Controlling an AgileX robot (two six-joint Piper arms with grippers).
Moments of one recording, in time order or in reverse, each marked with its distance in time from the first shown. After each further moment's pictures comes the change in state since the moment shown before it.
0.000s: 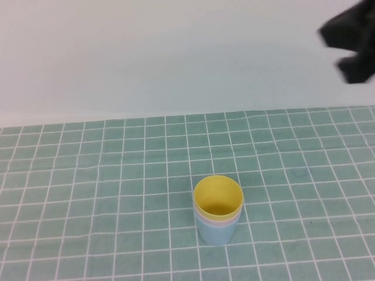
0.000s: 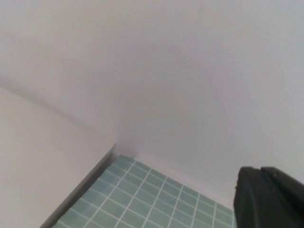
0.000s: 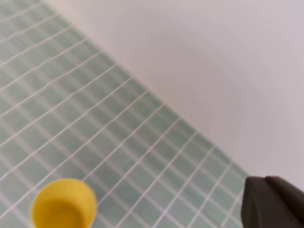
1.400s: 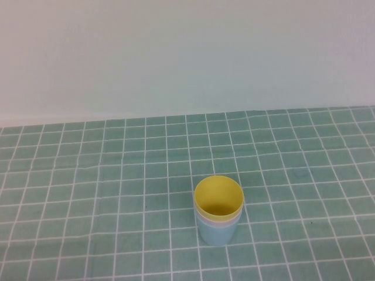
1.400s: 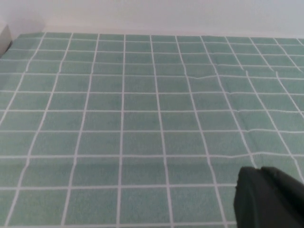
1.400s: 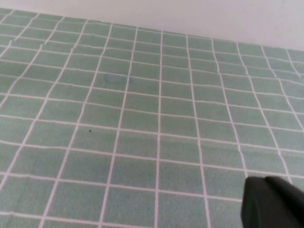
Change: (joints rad) right arm -0.570 -1.321 1.548 0.191 -0.474 -0.011; left arm 0.000 -0.004 0.860 -0.582 -0.597 0.774
